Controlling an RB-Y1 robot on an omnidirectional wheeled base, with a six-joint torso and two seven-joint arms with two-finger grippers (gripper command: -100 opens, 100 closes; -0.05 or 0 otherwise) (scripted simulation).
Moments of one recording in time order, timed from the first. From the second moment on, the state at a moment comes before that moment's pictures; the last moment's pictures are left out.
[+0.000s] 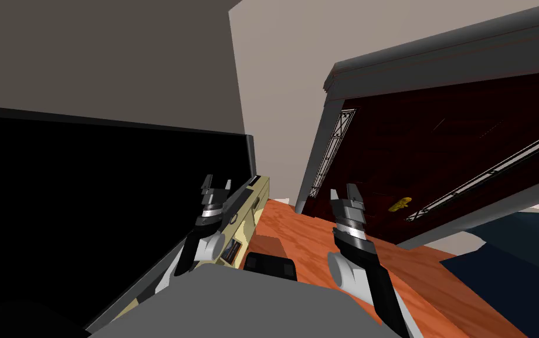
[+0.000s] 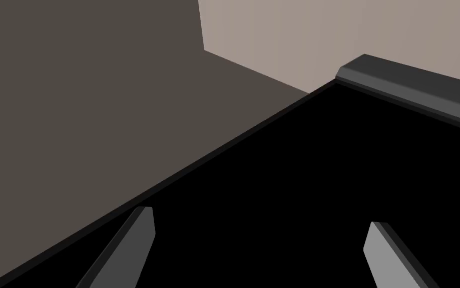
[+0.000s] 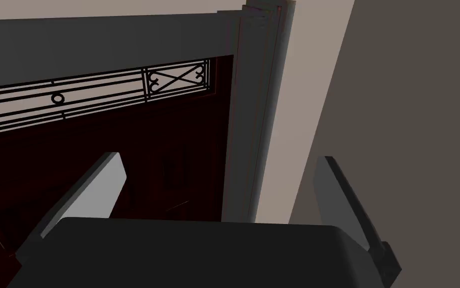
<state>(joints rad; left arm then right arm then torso) 0.48 0.04 0.00 -2.27 0.10 -0.51 0.16 0.51 0.02 -0.05 -2.32 -0.06 -0.40 0.10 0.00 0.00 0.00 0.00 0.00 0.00</state>
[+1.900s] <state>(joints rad) 0.45 0.17 0.10 -1.74 0.15 -0.53 0.15 0.51 0.02 -0.05 -2.32 -0.06 -0.40 0.10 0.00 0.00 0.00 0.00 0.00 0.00</state>
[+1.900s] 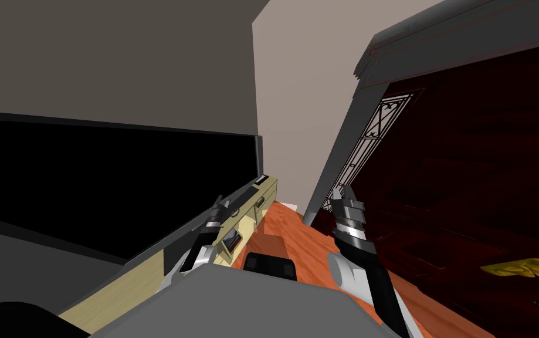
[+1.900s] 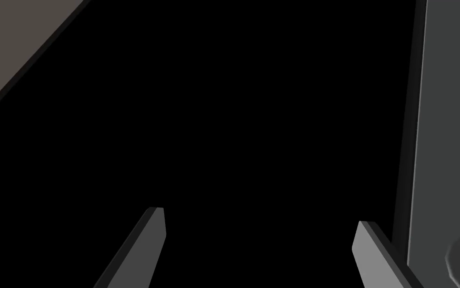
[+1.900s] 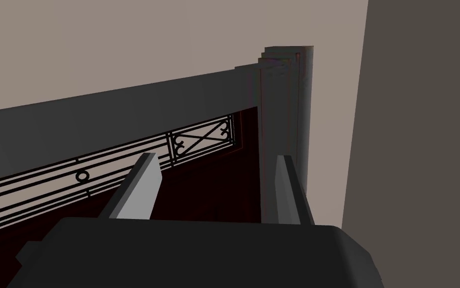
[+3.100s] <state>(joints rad) 0.42 0.17 0.17 -1.41 0.19 -0.55 0.16 0.51 0.02 -0.05 -2.32 -0.06 -0.40 0.10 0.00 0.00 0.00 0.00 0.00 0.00</state>
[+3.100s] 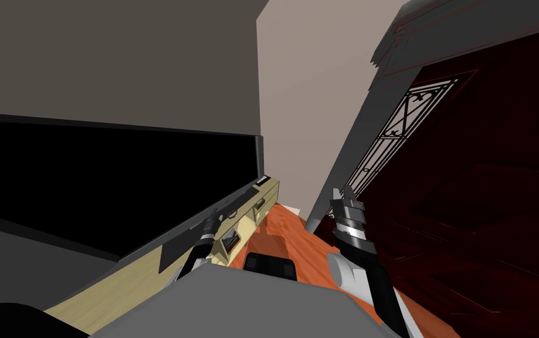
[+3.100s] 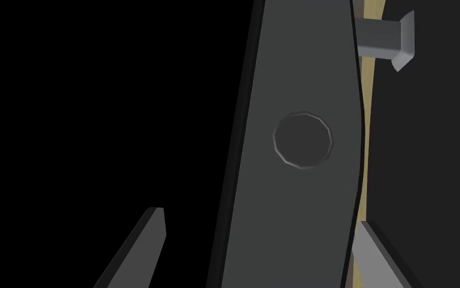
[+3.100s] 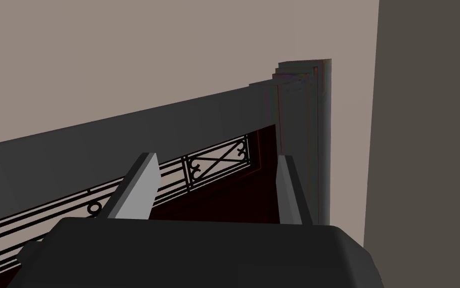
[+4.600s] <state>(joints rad) 0.35 0.01 0.25 -1.11 0.24 -0.59 0.19 0.51 0.02 -0.05 -2.32 -0.06 -0.40 0.10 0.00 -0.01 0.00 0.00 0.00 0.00</state>
